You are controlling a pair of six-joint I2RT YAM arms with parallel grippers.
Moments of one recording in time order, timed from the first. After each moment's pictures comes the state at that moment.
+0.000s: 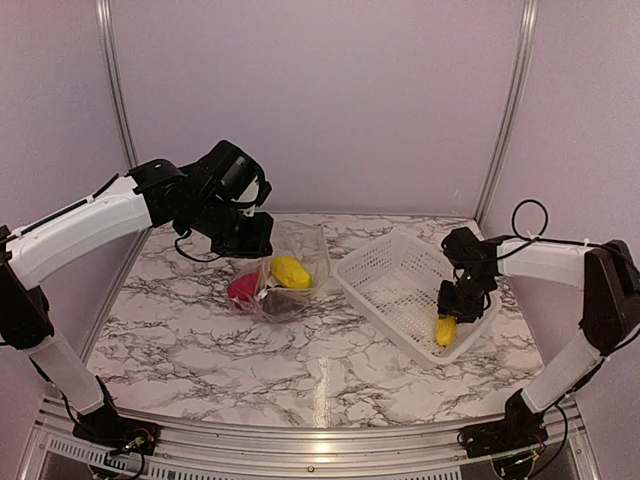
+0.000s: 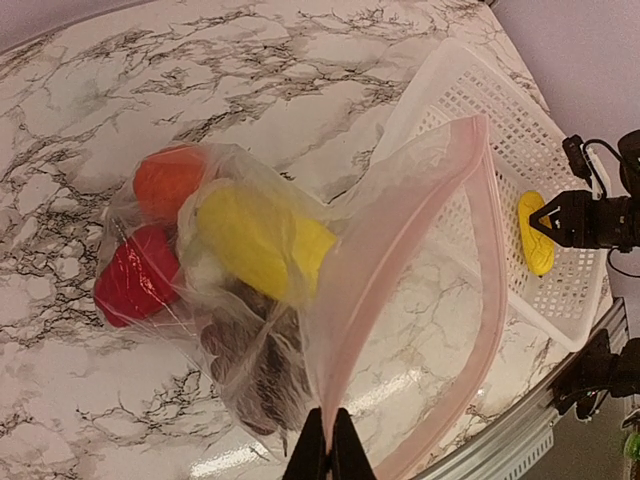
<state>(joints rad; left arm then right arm) -0.85 1.62 1.65 -0.93 -0.06 -0.56 0.33 1.53 0.95 -0.77 0.09 0.66</state>
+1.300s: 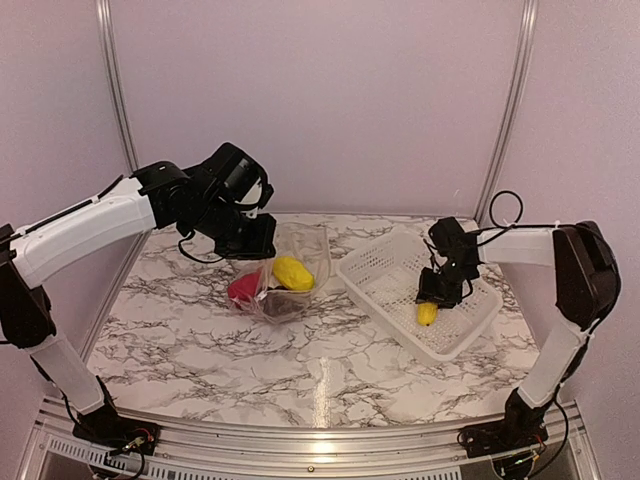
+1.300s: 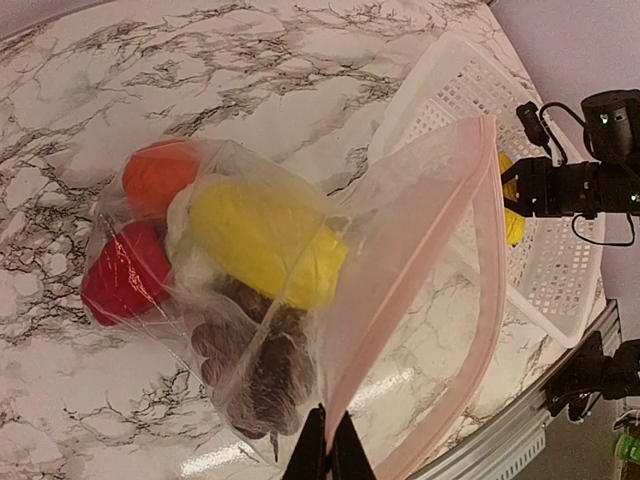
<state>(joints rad) -0.85 1.63 1.64 -0.91 -0.04 -0.58 0.32 1.76 1.10 -0.61 -0.05 0.56</state>
